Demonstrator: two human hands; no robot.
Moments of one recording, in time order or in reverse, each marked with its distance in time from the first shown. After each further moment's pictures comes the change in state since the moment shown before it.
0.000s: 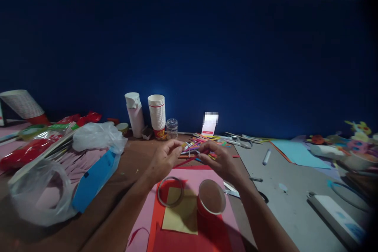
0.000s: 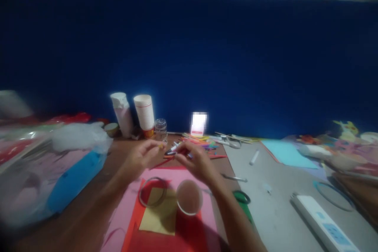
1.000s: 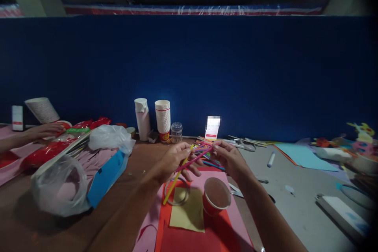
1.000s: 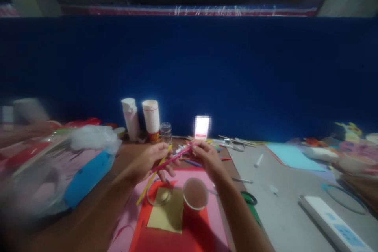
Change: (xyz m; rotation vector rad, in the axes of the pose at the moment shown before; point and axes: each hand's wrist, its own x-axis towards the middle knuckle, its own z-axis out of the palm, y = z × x) left_hand -0.014 0.006 0.002 -0.359 -0.413 -0.270; right_hand -0.013 0.014 0.006 0.976 0.108 0.357
